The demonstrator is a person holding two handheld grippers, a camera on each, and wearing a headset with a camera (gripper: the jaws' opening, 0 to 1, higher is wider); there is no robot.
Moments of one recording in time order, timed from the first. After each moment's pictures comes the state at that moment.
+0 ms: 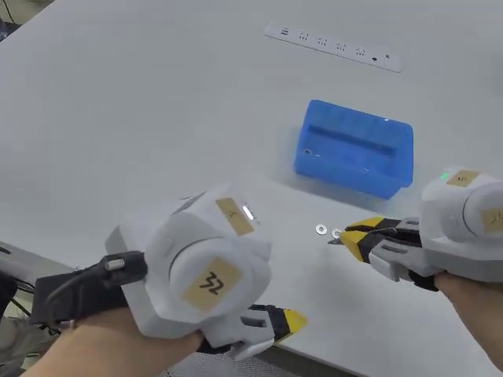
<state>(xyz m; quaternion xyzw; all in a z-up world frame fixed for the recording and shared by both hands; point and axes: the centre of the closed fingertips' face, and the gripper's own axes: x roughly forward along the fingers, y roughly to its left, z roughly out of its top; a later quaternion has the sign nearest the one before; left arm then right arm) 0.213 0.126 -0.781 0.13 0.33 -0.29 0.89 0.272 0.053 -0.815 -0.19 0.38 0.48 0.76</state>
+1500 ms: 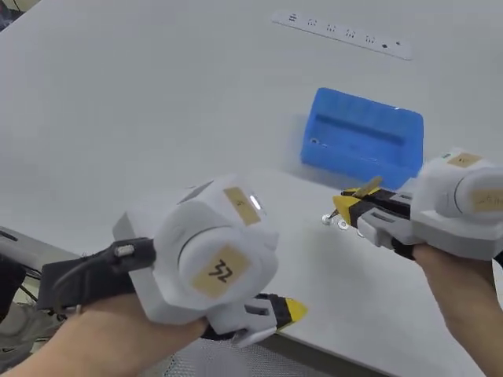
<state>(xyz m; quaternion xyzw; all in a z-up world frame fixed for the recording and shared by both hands) 0.213 0.129 -0.786 0.14 0.34 -0.29 0.88 0.314 0.079 -0.815 -0.12 0.31 0.45 0.83</state>
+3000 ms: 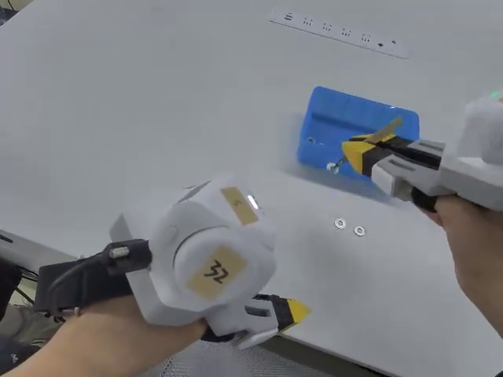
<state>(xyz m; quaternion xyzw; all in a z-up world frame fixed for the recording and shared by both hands) 0.215 0.124 -0.783 0.13 0.33 -0.30 0.89 0.355 0.090 -0.737 -0.08 0.23 0.45 0.86</state>
